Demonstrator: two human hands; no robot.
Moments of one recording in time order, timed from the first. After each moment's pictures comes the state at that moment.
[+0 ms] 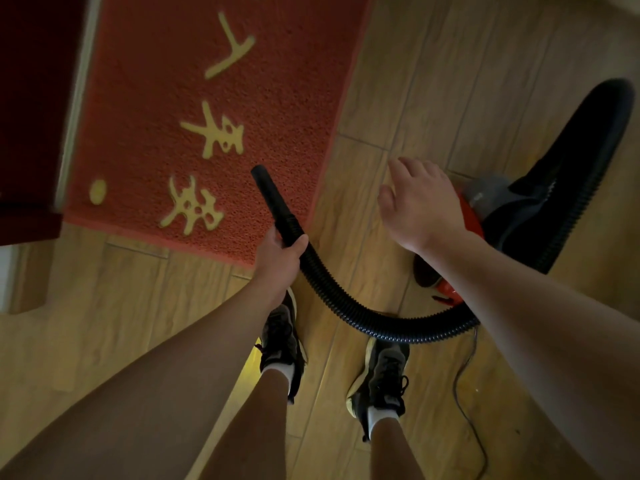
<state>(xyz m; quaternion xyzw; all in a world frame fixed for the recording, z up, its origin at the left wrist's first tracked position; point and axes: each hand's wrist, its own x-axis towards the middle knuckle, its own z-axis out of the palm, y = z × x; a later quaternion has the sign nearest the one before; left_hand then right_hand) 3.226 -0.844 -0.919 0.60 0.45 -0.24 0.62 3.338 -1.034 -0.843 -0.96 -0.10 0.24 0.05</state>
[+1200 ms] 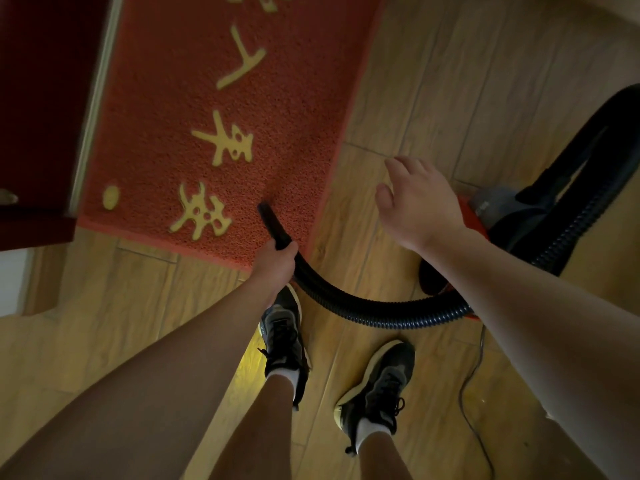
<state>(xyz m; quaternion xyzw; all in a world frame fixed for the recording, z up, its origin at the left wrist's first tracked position) 3.231 -0.824 -0.927 0.62 0.48 -0.32 0.53 3.349 -1.019 -0.836 -0.96 -0.11 0.25 0.07</state>
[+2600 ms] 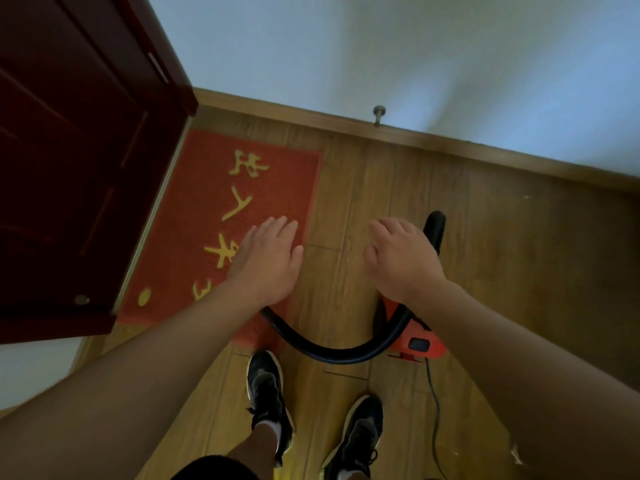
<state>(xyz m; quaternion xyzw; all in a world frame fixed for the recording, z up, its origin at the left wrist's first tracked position) 3.310 -0.878 -0.611 0.97 -0.02 -0.20 0.14 3.324 -1.102 -0.589 -0.98 -0.11 0.17 0.09</state>
